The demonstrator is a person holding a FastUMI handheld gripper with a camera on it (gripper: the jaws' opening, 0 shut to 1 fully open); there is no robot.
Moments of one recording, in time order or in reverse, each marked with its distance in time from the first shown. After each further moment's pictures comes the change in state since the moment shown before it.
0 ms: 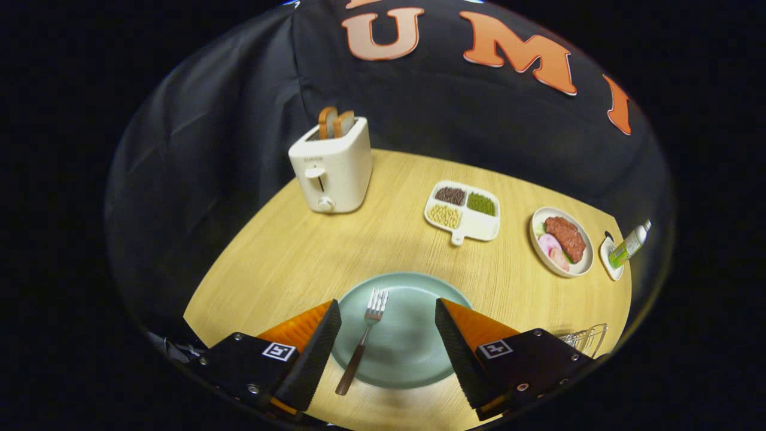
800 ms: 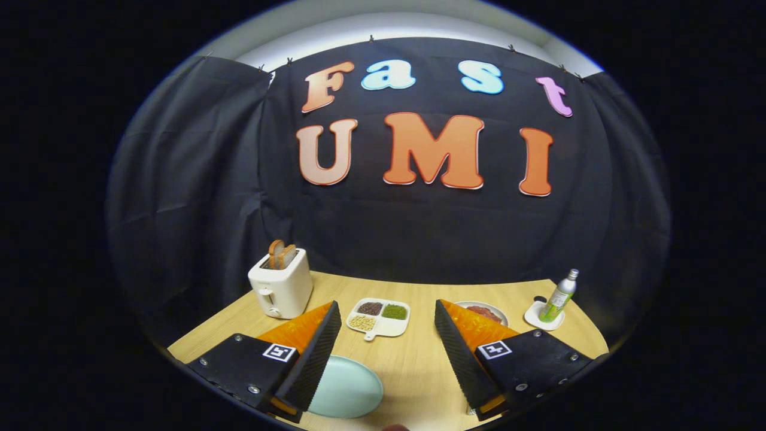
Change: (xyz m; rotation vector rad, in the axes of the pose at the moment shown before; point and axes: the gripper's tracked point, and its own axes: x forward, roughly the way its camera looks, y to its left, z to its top) arm -0.142 -0.110 0.097 0.083 -0.674 -0.178
